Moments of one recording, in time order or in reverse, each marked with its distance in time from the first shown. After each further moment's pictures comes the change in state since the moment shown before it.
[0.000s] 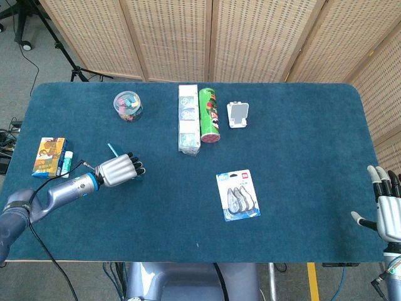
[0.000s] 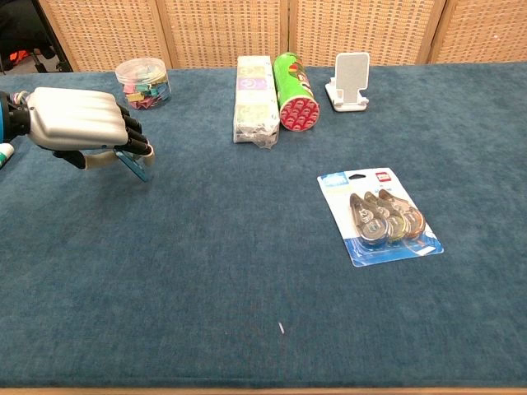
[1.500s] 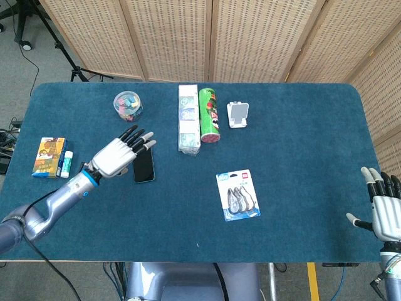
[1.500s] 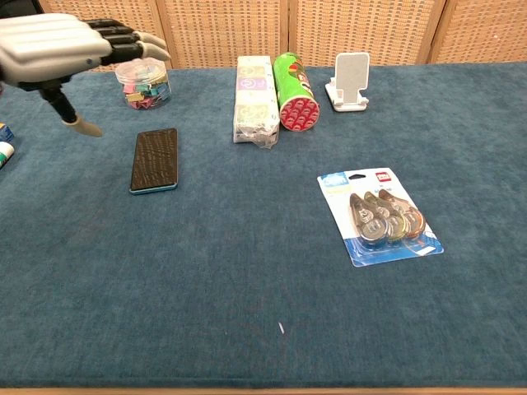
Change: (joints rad) left arm 0.121 0.185 -0.238 -0.512 -0.332 0.049 0.202; right arm 0.012 0.023 -0.014 -0.038 -0.002 -0.038 0.021
